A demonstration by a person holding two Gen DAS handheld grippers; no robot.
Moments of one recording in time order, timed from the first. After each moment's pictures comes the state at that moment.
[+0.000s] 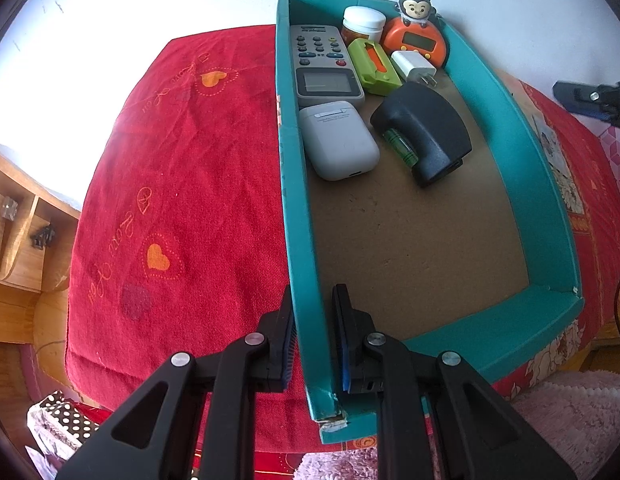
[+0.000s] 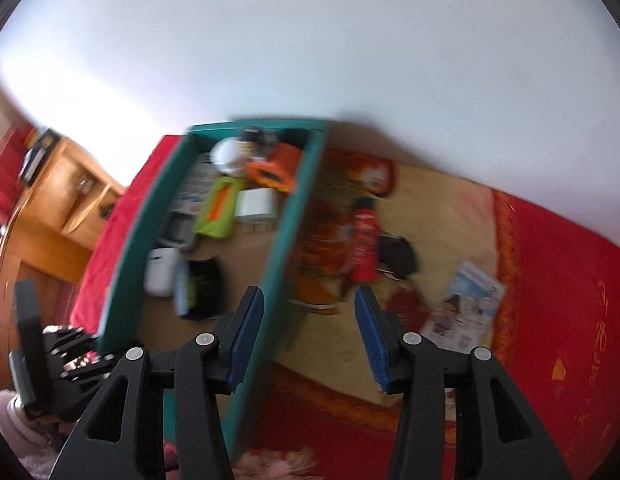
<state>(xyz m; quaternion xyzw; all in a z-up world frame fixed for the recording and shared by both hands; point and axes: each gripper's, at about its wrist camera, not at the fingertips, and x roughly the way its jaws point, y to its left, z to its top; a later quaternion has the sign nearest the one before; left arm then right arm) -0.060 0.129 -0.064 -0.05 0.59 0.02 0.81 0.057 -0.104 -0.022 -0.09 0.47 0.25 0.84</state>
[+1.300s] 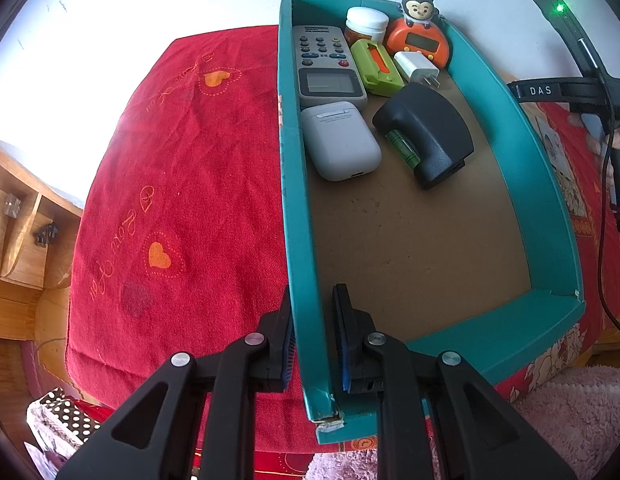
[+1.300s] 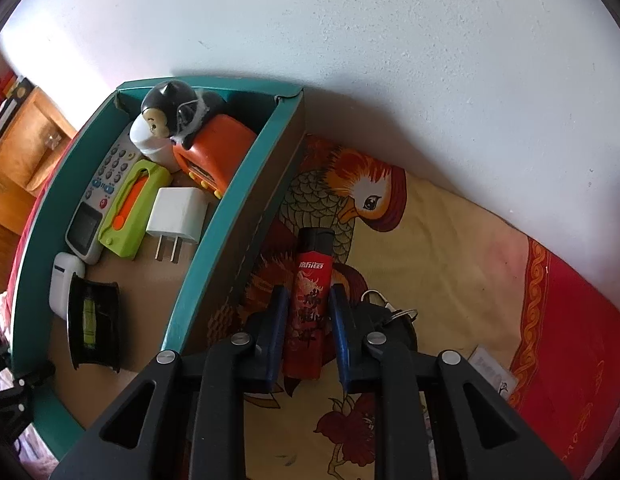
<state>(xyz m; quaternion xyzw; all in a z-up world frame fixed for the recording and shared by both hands) -0.059 0.128 -0.064 -0.05 0.59 0.03 0.81 0.119 -0.066 -0.074 -0.19 0.48 0.24 0.82</state>
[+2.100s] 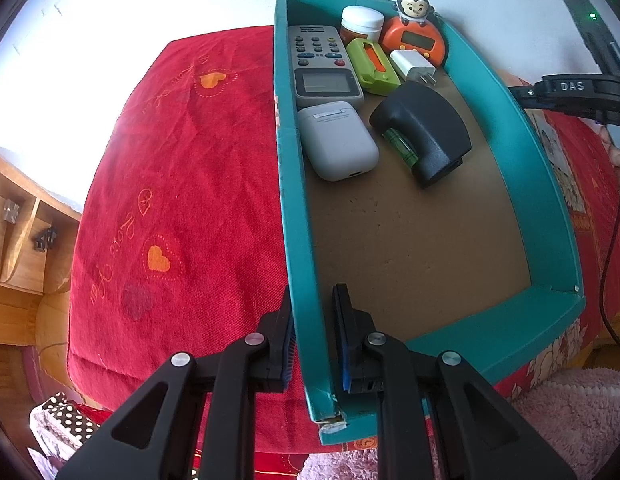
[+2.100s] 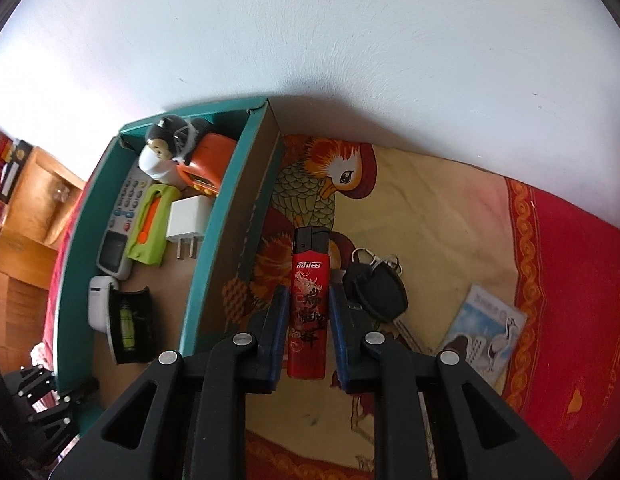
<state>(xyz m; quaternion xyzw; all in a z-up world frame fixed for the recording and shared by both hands) -0.057 0.128 -0.063 -0.05 0.59 0.02 0.81 0.116 -0.094 -0.062 -0.08 0.49 0.22 0.84</state>
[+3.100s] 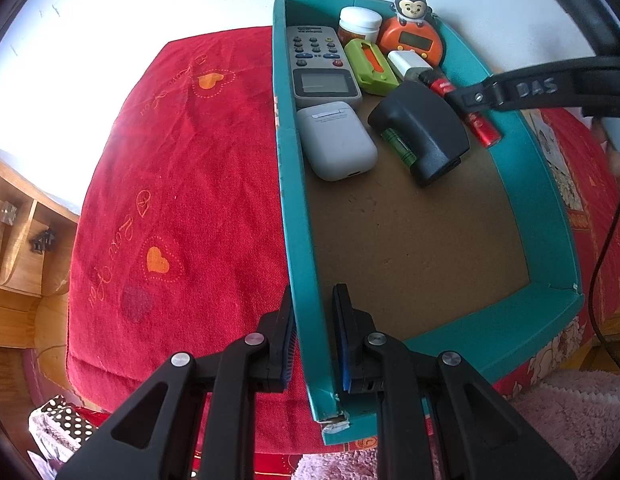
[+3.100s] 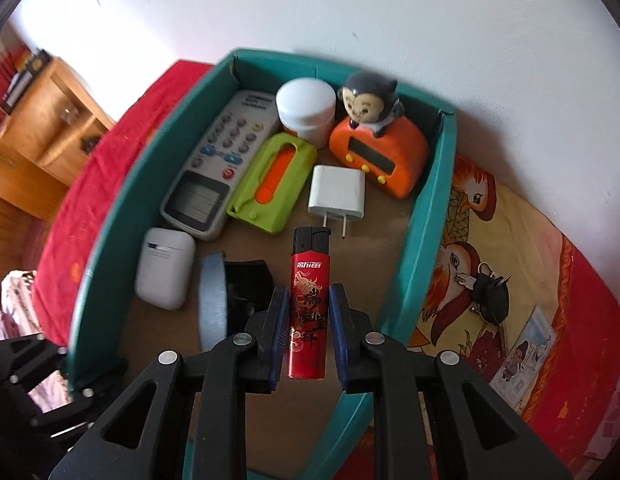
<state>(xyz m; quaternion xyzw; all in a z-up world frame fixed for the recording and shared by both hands) -0.059 0.127 -0.064 -0.05 0.59 0.02 0.81 0.062 0.019 -0.076 -0.22 0.50 0.24 0.80</state>
